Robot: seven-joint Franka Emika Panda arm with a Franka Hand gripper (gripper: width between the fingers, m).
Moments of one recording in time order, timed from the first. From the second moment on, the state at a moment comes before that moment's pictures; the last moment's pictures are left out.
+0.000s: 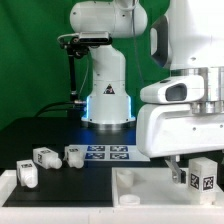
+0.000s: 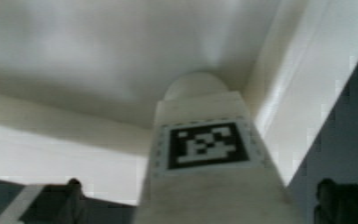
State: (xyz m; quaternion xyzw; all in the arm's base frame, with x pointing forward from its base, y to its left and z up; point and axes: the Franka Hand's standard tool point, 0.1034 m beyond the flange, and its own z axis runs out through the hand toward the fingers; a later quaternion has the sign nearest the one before) arm 0.643 0.112 0.065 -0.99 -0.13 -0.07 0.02
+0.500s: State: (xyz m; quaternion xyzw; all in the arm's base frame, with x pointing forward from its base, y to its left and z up) arm 0.644 0.111 0.065 -1.00 -0.04 -0.07 0.02
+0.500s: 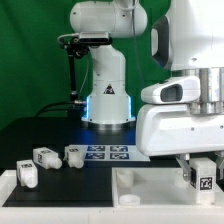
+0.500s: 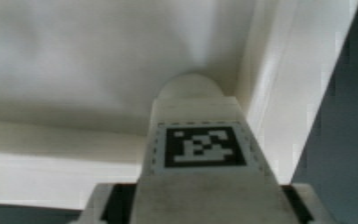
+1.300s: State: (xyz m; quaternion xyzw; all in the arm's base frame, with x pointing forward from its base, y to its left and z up) arm 0.638 0.082 0.065 -0.91 0.42 -0.04 0.01
